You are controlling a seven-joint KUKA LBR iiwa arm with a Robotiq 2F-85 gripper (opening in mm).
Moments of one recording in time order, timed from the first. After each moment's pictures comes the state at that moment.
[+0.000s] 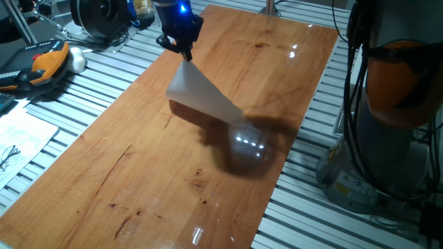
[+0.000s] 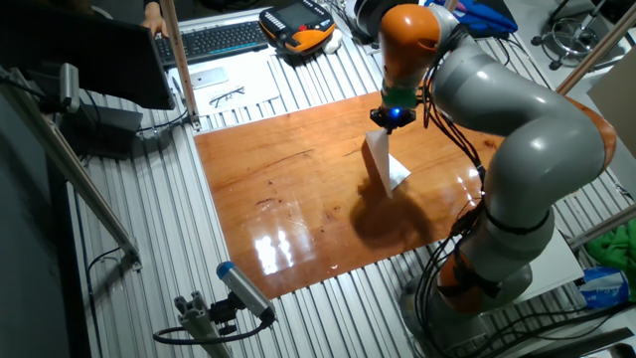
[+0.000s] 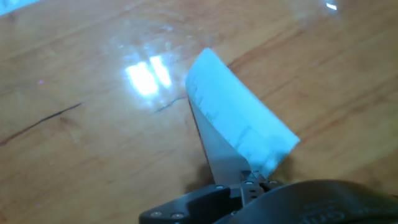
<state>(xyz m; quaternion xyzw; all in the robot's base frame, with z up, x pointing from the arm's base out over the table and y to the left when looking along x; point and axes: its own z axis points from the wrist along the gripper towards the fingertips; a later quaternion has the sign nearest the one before) 0.480 0.016 0.252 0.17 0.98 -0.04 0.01</state>
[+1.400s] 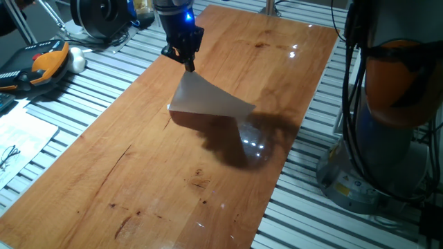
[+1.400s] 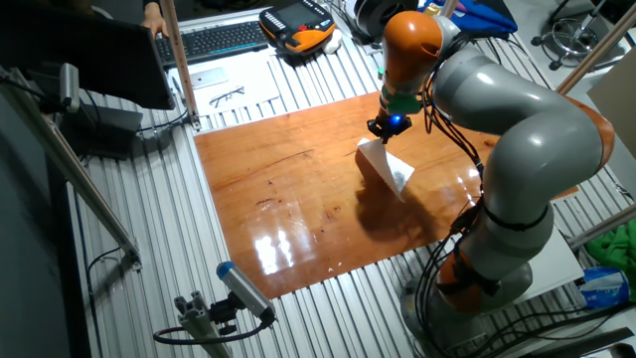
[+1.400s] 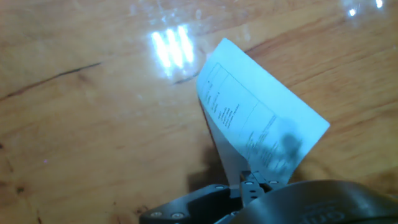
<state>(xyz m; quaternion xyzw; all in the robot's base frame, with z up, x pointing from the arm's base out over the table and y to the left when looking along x) 0.471 0.026 0.243 0.10 0.99 -0.02 -0.02</state>
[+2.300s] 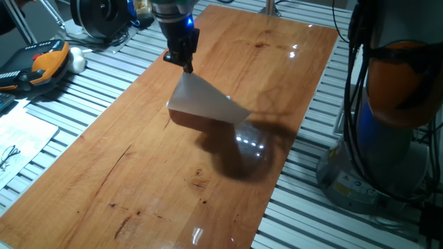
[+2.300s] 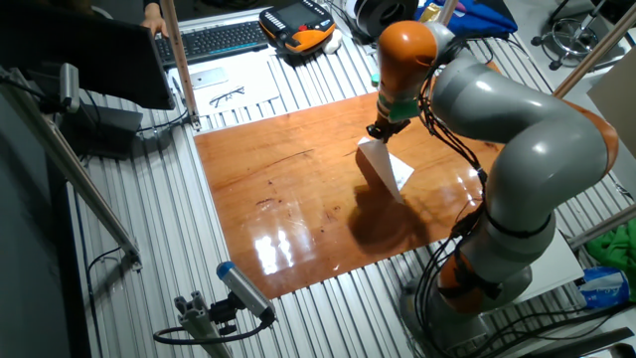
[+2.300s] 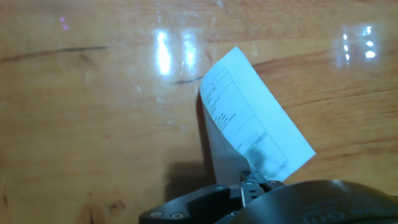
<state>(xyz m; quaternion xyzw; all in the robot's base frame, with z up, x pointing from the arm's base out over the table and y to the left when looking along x) 0.481 0.027 0.229 0.03 1.00 -0.04 0.00</state>
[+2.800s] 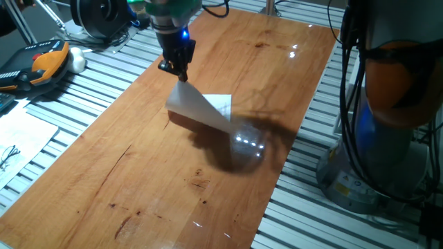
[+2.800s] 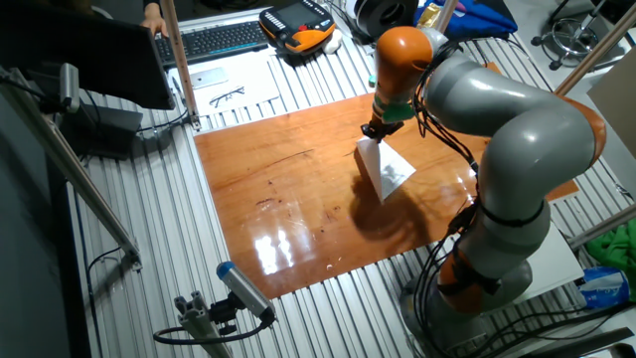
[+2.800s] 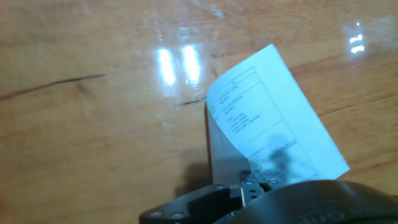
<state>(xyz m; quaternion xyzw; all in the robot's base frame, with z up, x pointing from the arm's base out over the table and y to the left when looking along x) 0.495 0.034 0.200 0.07 1.00 -0.04 0.01</state>
